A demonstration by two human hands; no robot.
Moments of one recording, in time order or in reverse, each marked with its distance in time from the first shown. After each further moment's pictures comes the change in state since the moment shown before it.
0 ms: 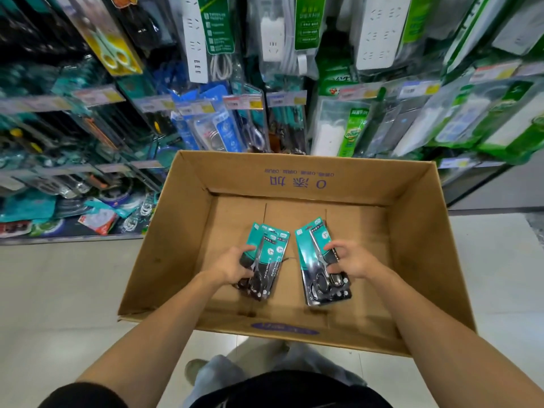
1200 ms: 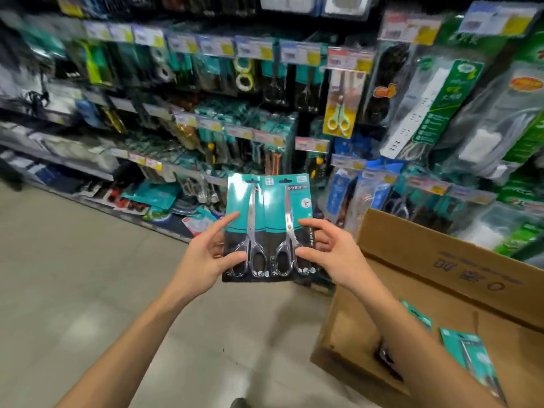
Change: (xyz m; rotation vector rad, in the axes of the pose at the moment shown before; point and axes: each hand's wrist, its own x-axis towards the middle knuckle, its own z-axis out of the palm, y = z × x) left_hand -0.239 -0.229 -0.234 -0.749 0.727 0.420; right_hand -0.055 -0.316 0.311 0.021 -0.134 -0.826
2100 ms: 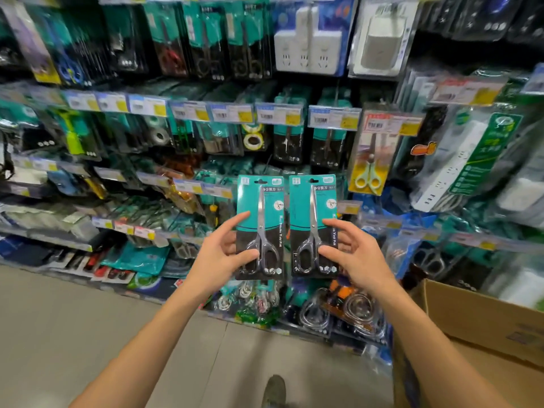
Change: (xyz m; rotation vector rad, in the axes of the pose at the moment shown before) left_hand 0.215 0.014 -0.102 0.121 -0.102 0.148; right_hand 0.182 -0.037 0.018 -0.078 0.271 -0.069
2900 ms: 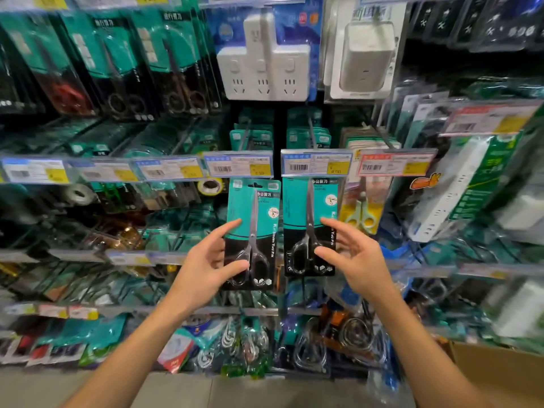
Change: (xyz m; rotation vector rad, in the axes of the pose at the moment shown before) left_hand 0.182 -0.011 0.000 0.080 -0.150 0.138; right_hand 0.128 0.005 -0.024 -0.023 0.250 -0.101
